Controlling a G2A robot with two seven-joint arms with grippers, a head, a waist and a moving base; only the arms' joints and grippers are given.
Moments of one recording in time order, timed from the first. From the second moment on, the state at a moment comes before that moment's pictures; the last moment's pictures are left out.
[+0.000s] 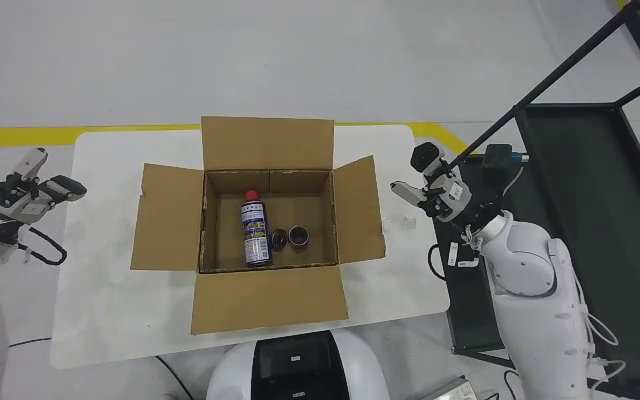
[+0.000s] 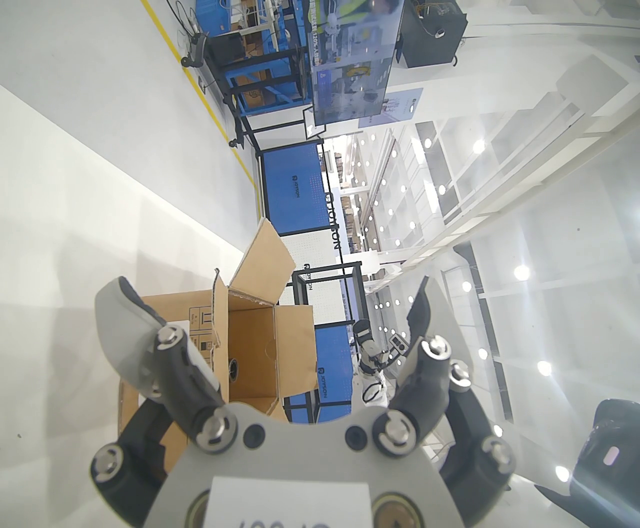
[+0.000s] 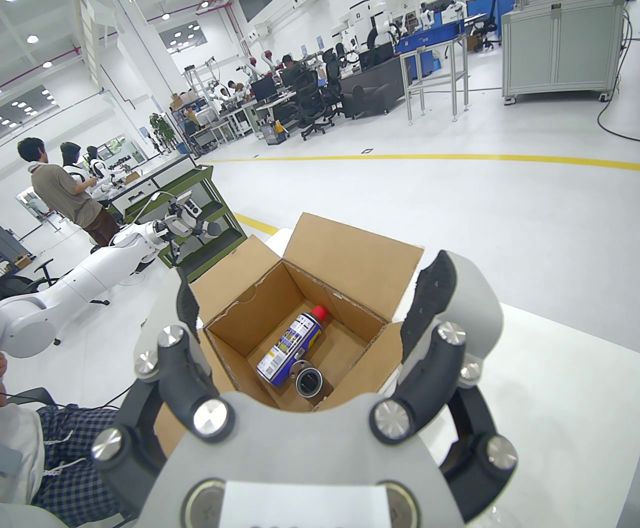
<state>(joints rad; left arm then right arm) 1.25 -0.95 -1.87 -1.31 -0.46 -0.23 -1.01 -1.55 -1.20 1.74 -1.99 -0.46 -0.67 0.47</state>
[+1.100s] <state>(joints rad) 1.22 -0.94 -1.74 -1.29 -0.24 -0.37 -1.15 -1.47 -1.18 1.64 -1.88 -0.16 -0.62 0.69</state>
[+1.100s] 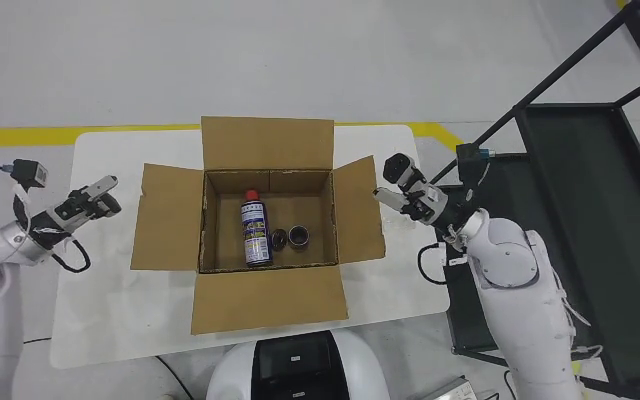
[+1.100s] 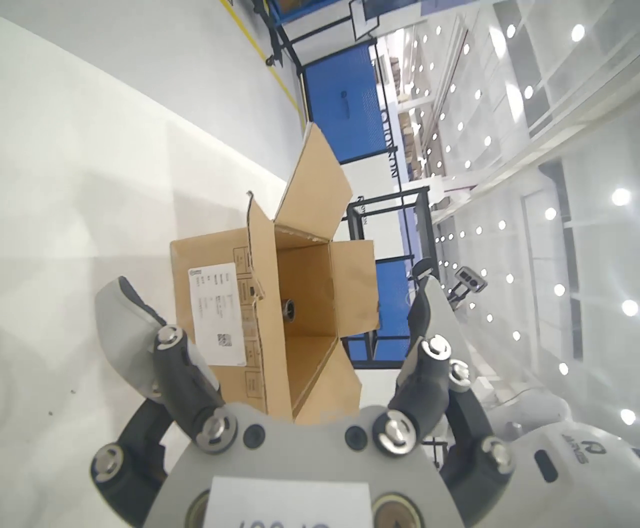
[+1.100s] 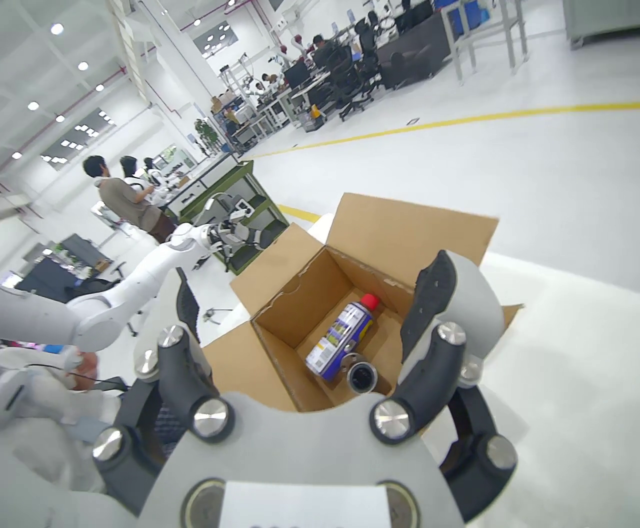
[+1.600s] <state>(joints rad) 1.06 -0.94 -1.59 -1.08 -0.43 -0.44 -1.39 -1.45 -1.12 1.75 -1.74 -0.03 -0.37 1.04</state>
